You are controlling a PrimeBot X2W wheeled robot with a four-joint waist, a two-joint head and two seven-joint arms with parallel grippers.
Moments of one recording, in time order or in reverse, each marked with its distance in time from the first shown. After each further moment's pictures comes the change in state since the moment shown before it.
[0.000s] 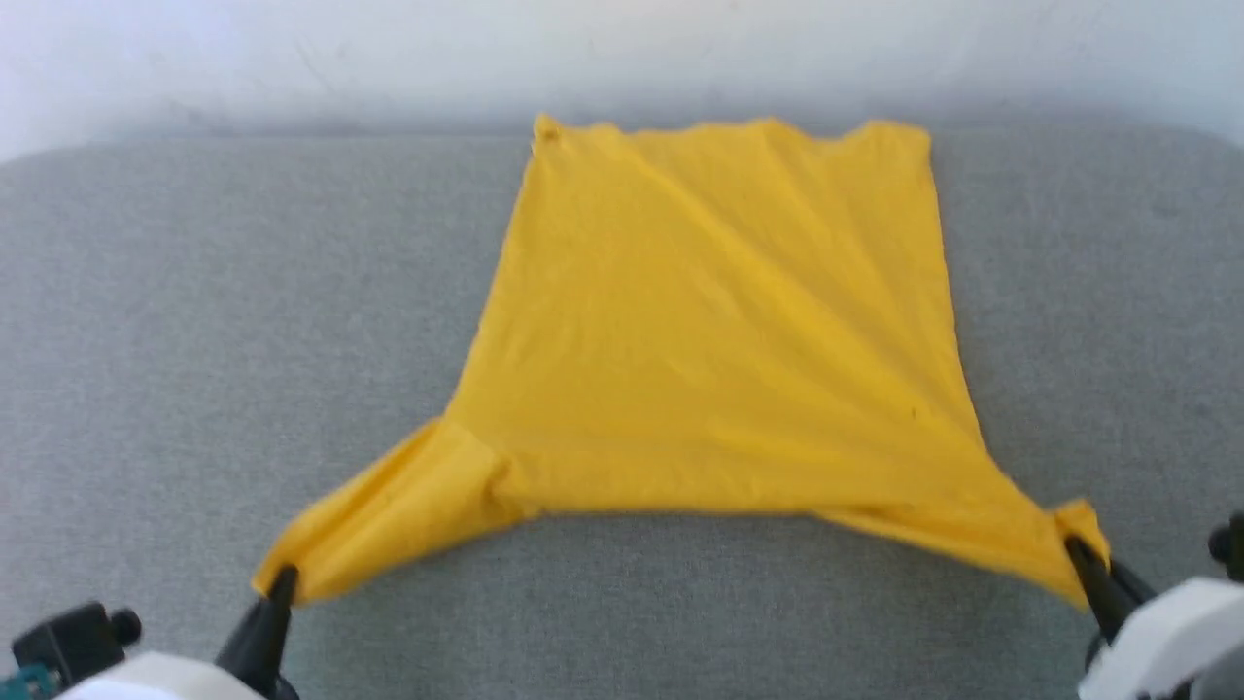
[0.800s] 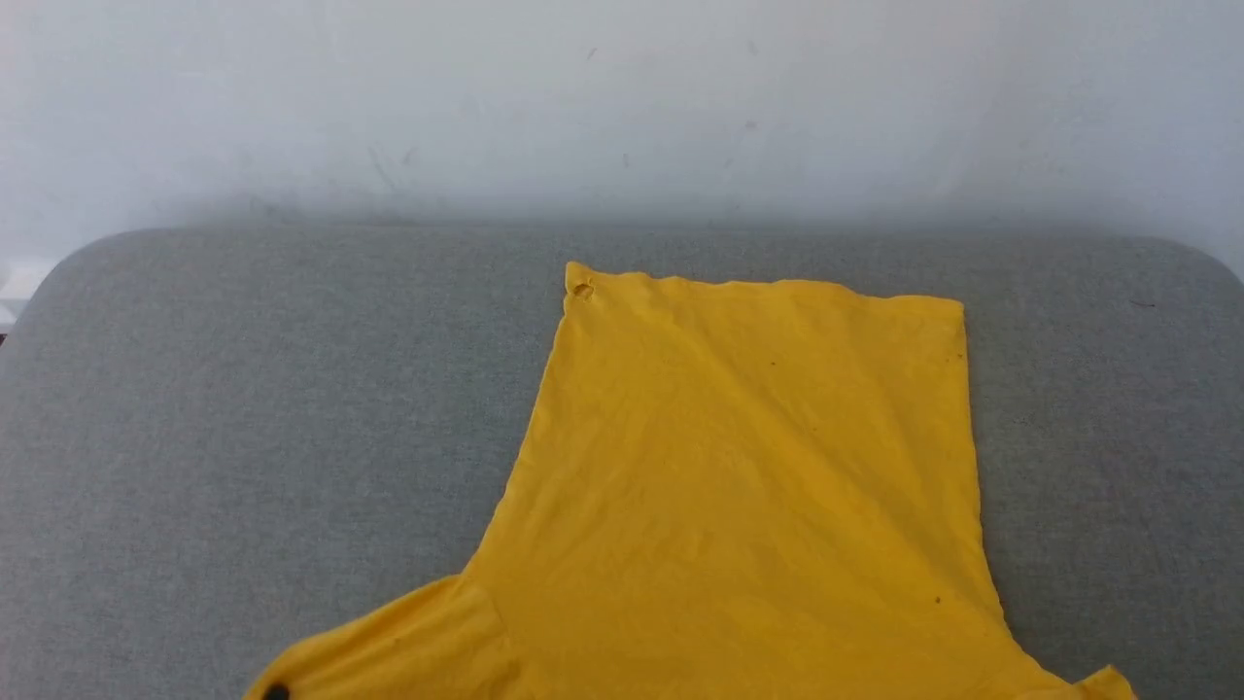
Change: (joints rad) left arm 0.360 0.016 0.060 -0.275 -0.061 0.060 0.006; right arm 0.316 -0.001 -0.074 -0.216 0.145 0.000 0.235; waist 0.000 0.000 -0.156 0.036
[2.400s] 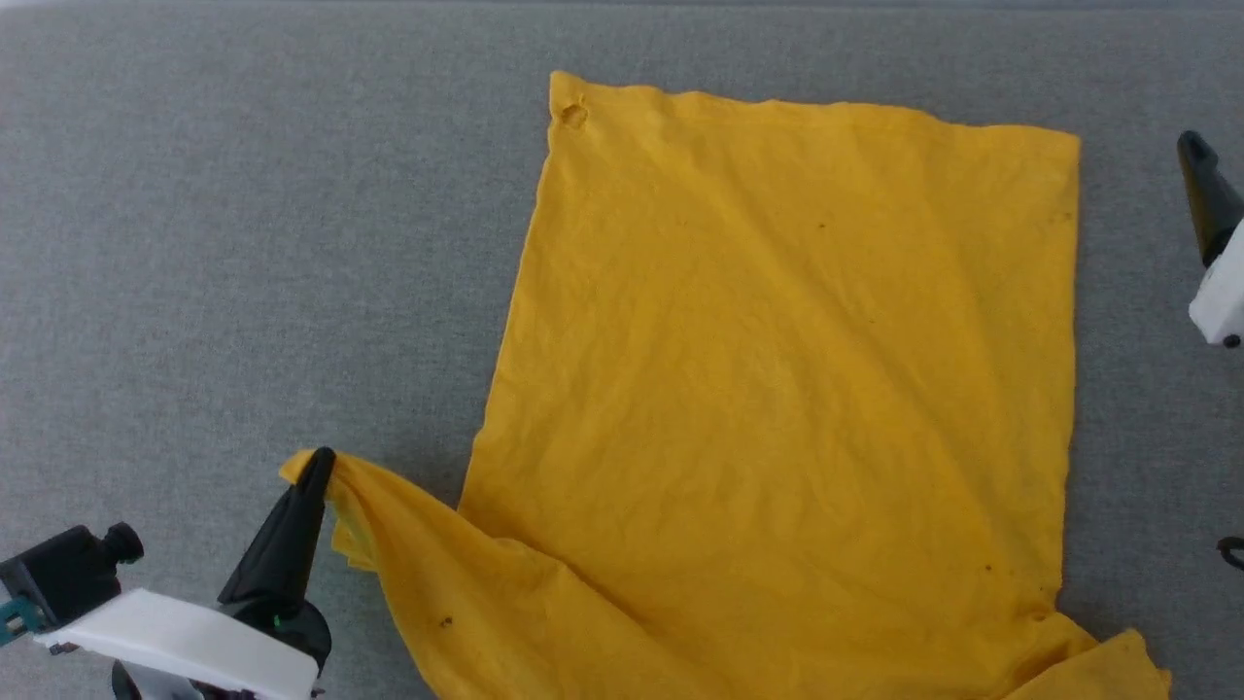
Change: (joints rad) left arm -0.431 -0.038 -0.075 0.085 0.024 -0.116 -0.036; right arm -0.966 -0.104 0.056 0.264 -0.415 0.000 0.002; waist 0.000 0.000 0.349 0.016
